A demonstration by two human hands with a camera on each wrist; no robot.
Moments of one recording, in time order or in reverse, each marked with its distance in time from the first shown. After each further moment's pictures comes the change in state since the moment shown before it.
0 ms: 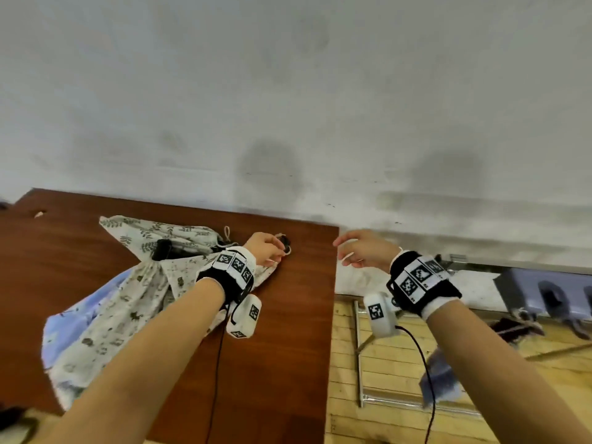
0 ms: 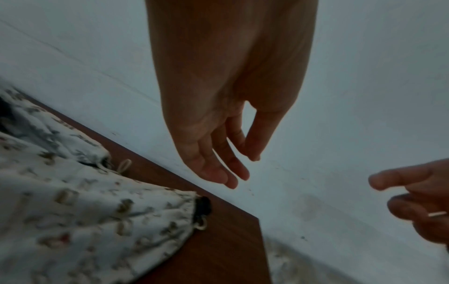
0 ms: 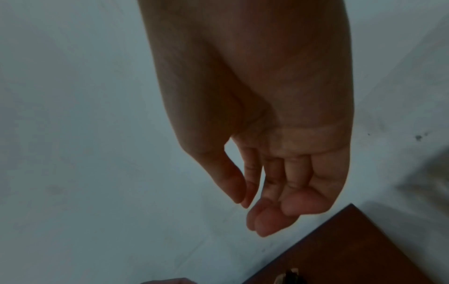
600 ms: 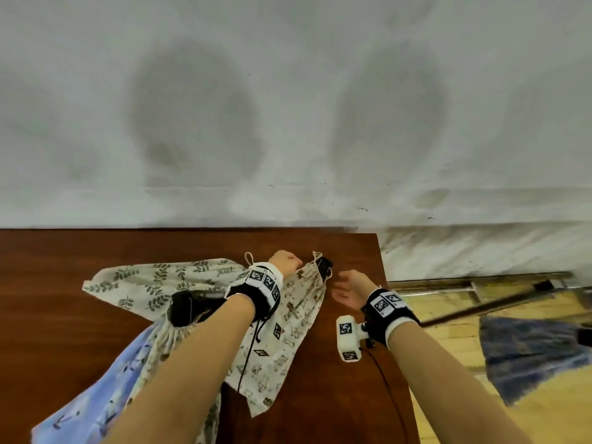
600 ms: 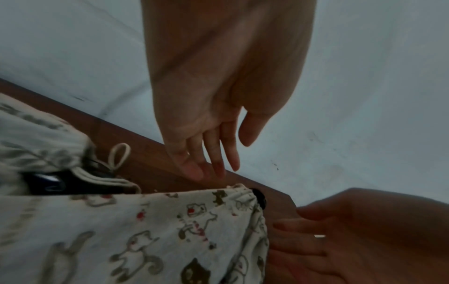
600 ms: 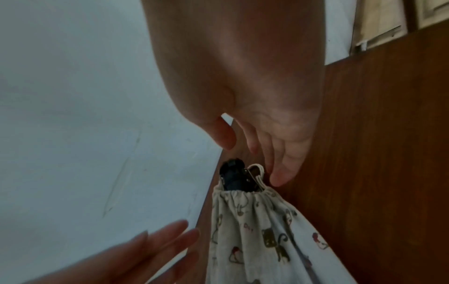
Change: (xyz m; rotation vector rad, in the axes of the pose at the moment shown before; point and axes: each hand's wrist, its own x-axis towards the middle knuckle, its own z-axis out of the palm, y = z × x) left_hand 0.148 -0.041 -0.089 0.259 -0.200 -0.055; right_hand 0.183 0.003 0.153 0.849 0.298 0.470
